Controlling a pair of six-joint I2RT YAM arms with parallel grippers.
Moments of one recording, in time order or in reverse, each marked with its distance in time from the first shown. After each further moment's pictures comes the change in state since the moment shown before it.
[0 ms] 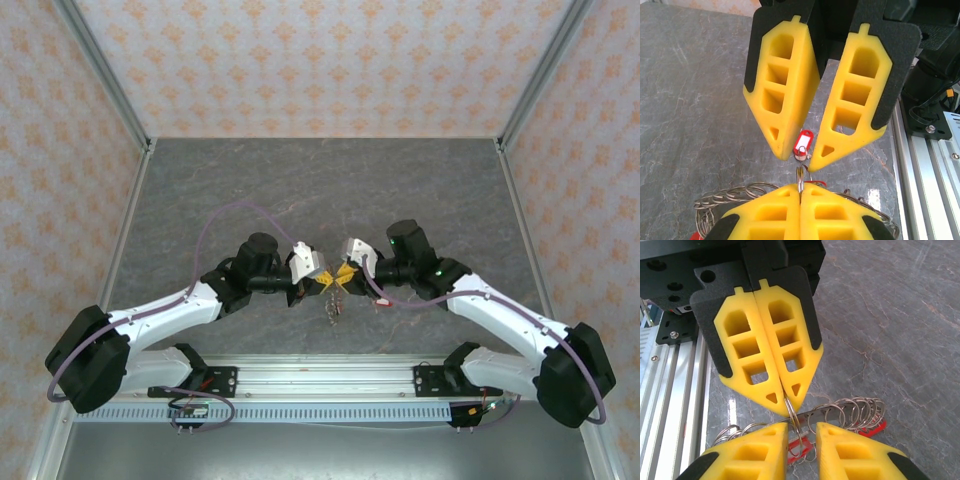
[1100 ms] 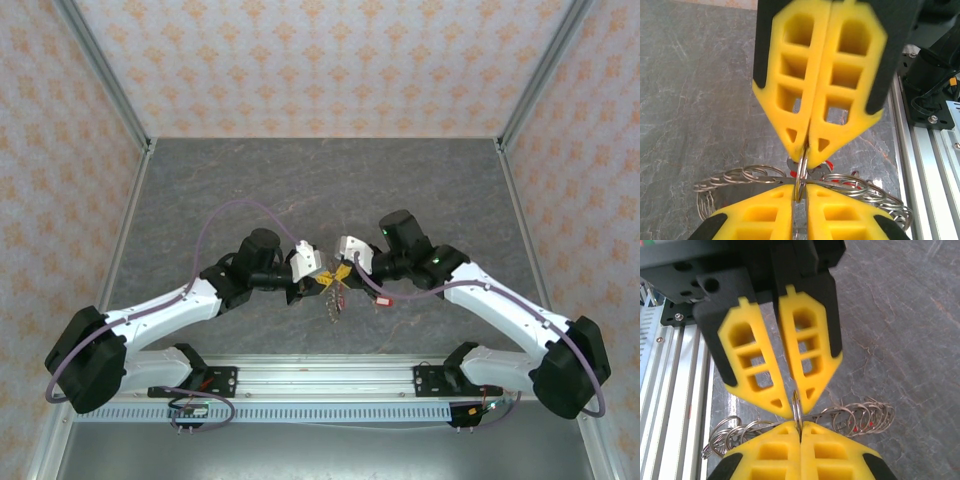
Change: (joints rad) left arm 0.000 -0.001 0.060 -0.119 -0.009 0.067; right arm 0.039 0.047 0.174 -0.237 0.057 -0.116
